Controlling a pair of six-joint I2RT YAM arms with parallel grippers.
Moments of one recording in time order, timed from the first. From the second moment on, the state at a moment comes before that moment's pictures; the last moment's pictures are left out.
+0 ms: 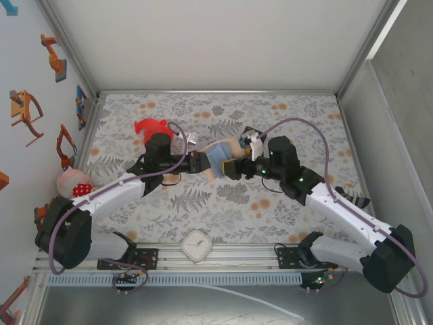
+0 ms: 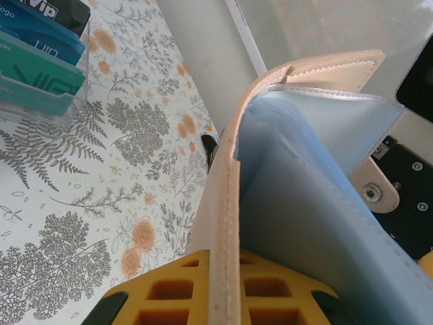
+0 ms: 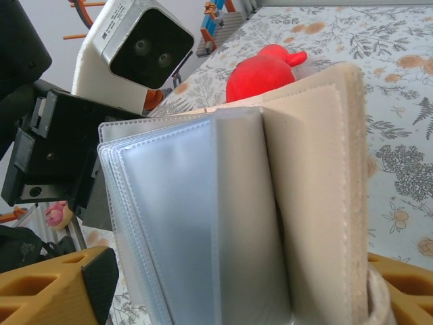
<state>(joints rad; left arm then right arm) -0.62 1.32 0.74 0.24 0.78 -0.80 0.66 1.08 0.81 -0.12 -0.42 0.33</state>
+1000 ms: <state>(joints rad) -0.62 1.34 0.74 0.30 0.79 -0.84 0.66 1.11 0.81 -0.19 -0.41 0.24</state>
